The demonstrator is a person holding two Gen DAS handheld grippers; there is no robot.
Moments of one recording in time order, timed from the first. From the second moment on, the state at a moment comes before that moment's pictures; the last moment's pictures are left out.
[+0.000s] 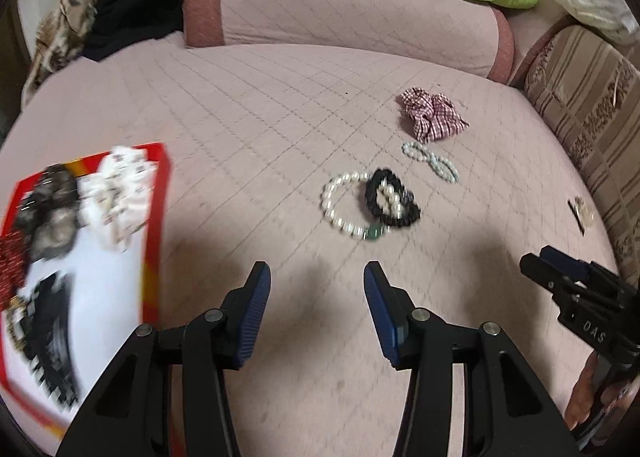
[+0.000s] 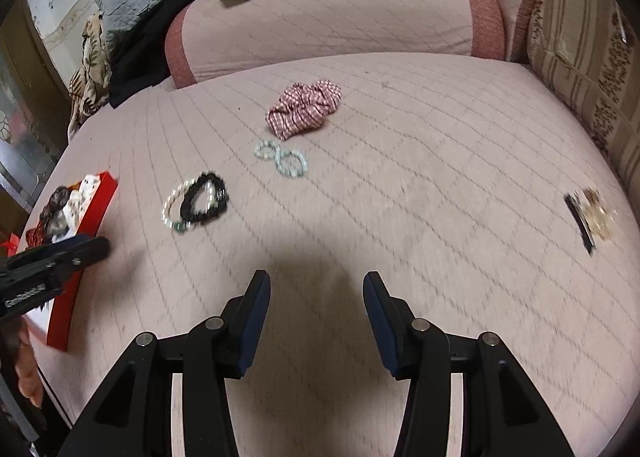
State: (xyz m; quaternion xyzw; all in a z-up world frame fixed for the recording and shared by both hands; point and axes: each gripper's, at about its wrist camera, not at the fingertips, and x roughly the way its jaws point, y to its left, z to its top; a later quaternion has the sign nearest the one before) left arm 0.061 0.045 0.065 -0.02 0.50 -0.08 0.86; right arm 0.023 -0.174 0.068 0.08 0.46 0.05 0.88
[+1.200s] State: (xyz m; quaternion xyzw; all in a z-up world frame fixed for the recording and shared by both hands) left arm 0.106 0.034 0.047 -0.02 0.50 -0.11 0.86; right arm 0.133 -0.159 0.044 0.07 0.47 0.06 0.88
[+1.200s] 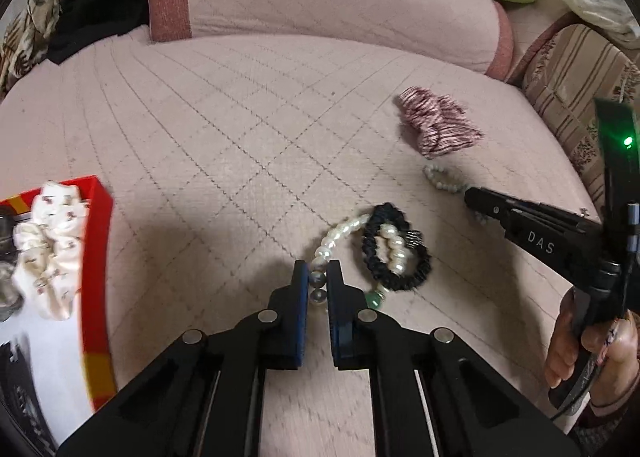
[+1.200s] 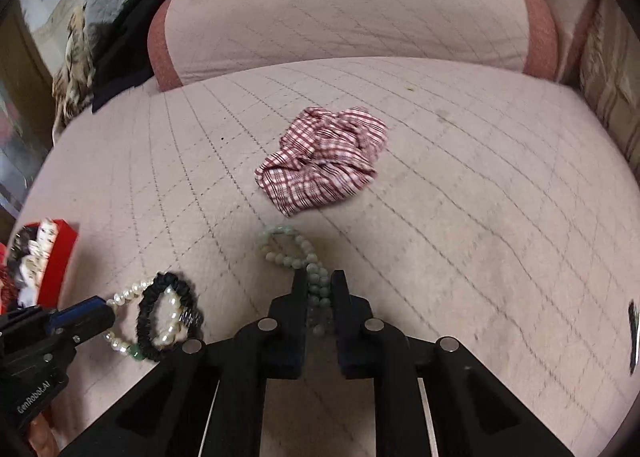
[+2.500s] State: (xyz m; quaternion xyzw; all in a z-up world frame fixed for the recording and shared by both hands) left arm 0.011 0.069 0.044 -0.08 0.50 -0.12 0.85; right arm 0.053 -0.174 0.030 0.06 0.47 0.03 0.88
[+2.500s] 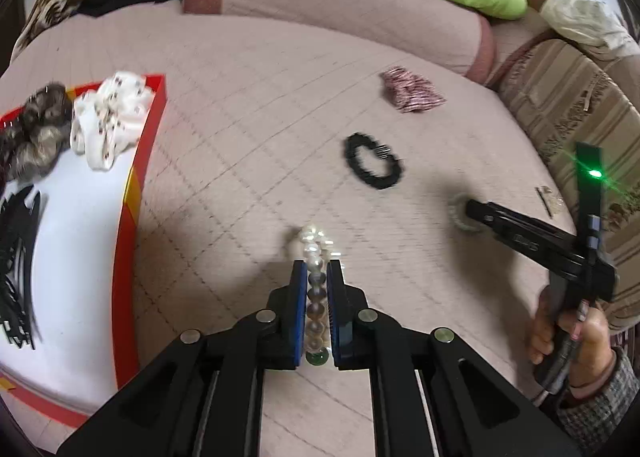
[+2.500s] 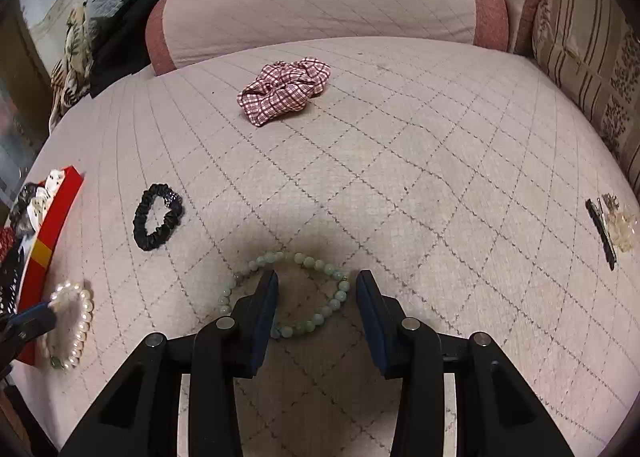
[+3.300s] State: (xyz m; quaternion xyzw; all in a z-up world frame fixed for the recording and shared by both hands) left arm -0.001 0.057 0.059 -0.04 0.50 -0.12 0.86; right arm 0.039 -0.159 0.059 0.06 0.44 0.06 0.90
